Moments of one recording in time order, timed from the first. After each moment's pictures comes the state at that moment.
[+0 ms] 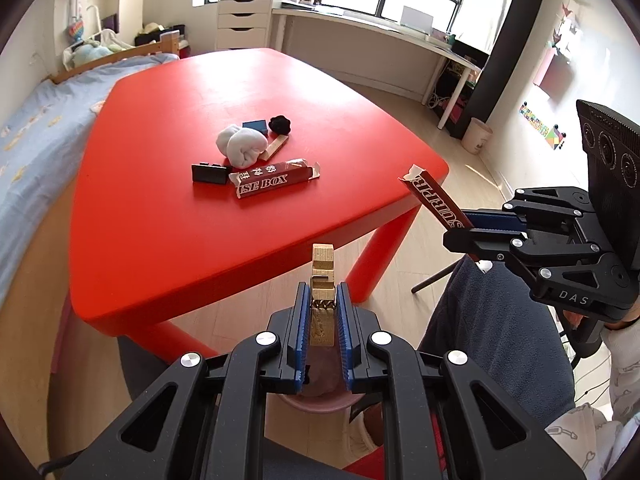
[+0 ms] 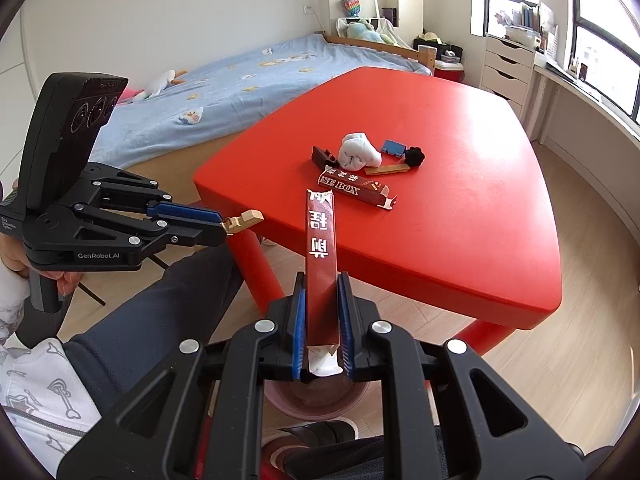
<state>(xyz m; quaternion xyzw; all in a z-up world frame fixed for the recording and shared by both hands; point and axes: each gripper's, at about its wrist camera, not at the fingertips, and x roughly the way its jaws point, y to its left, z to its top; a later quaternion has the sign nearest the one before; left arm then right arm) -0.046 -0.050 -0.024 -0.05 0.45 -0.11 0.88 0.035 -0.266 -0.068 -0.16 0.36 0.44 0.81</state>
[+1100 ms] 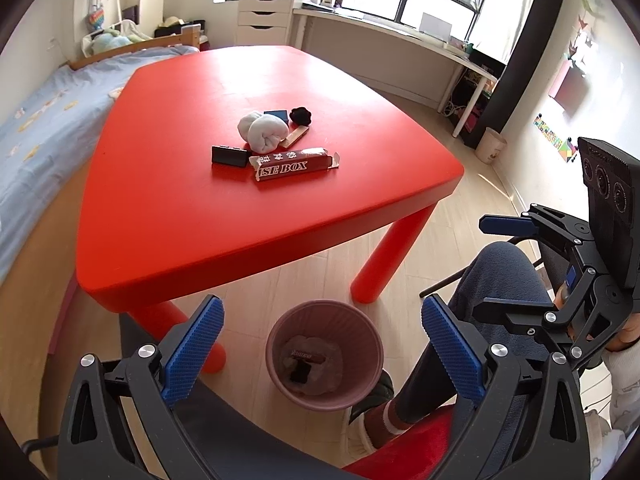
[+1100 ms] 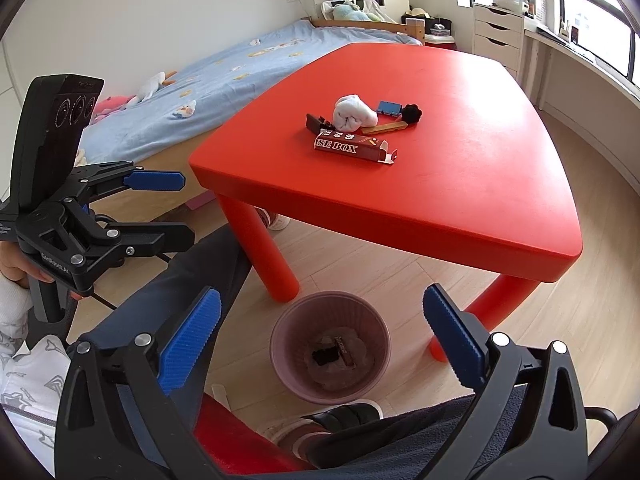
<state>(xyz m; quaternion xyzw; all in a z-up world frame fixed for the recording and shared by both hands) -0.054 -0.041 -0.035 -0.06 0.45 -0.08 0.89 0.033 -0.275 -0.094 -0.12 0.40 0.43 0.80</state>
